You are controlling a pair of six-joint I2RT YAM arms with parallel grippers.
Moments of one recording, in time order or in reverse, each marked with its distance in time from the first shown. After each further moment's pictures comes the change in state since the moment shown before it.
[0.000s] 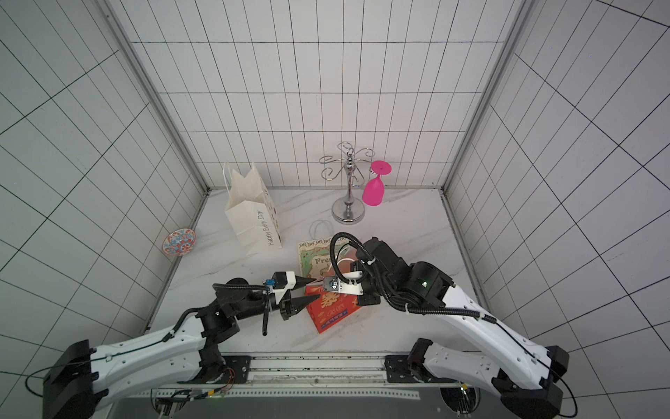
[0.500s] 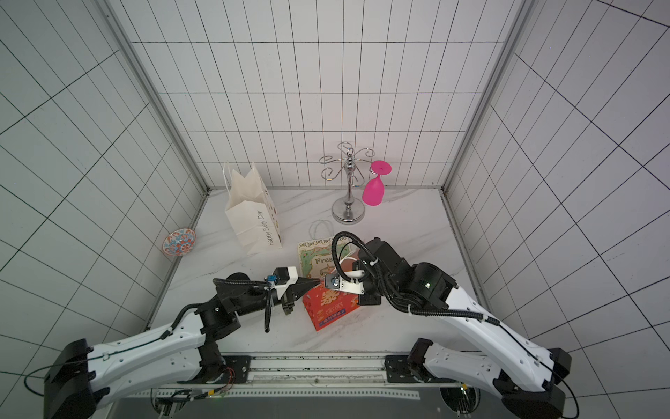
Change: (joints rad) left arm 0.000 0.014 0.083 -0.080 -0.021 0.061; right arm 0.000 -0.021 0.003 -0.009 0.008 0.060
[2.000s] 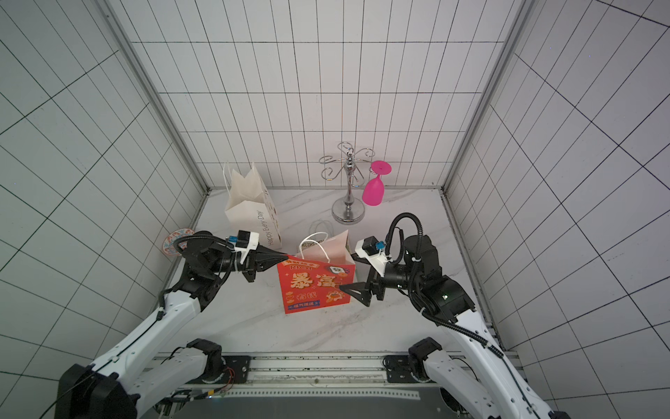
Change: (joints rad) left arm 0.665 0.084 0.160 -0.035 0.903 -0.067; right arm -0.470 -0.215 -0.339 0.544 -0.810 0.573
